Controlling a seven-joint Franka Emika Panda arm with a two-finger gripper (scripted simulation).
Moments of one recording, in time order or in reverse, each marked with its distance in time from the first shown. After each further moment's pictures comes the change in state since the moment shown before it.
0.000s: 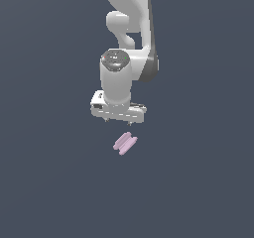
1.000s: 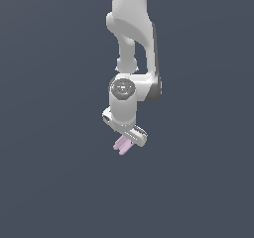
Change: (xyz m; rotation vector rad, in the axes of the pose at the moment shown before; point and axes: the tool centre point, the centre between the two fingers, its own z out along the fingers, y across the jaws) arm 0.026 -0.031 0.072 0.035 0.011 0.478
